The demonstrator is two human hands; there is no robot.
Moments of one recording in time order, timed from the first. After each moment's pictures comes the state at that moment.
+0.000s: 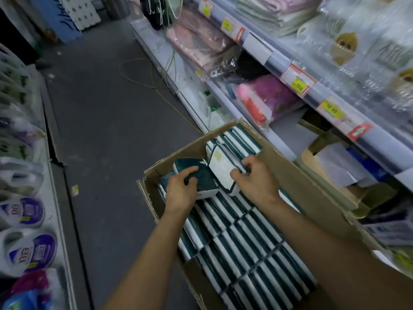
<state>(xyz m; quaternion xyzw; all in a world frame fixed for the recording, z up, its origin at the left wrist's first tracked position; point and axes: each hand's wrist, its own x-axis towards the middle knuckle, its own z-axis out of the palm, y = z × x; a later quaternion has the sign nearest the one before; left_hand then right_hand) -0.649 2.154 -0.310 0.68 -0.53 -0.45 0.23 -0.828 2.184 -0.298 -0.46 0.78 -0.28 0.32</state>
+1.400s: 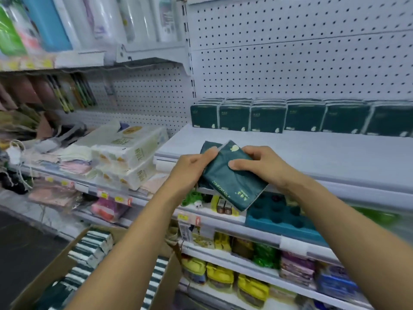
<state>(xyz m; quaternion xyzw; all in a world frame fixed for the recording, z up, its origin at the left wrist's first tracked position) -0.954 2.558 0.110 0.21 -0.76 -0.59 0.19 -1.068 2.713 0.116 -0.34 0.72 -0.55 0.22</state>
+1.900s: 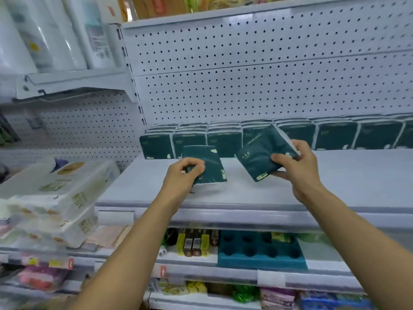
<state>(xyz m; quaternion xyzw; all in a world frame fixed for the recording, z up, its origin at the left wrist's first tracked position) -1.089 2.554 0.112 0.14 -0.78 -0.57 0.21 -1.194 2.786 0.109 -0.08 0.63 -0.77 -0.05</state>
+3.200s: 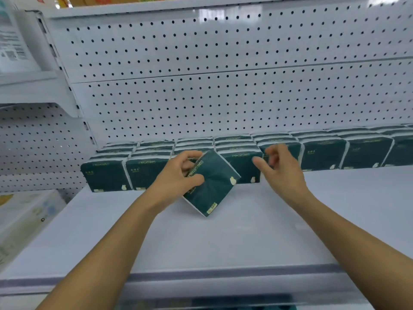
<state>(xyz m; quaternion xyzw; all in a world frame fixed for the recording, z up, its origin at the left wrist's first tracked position) -1.226 2.557 0.138 -0.01 -0.83 -0.56 0.07 -1.320 2.795 0.103 -0.12 0.86 -0.46 -0.19</state>
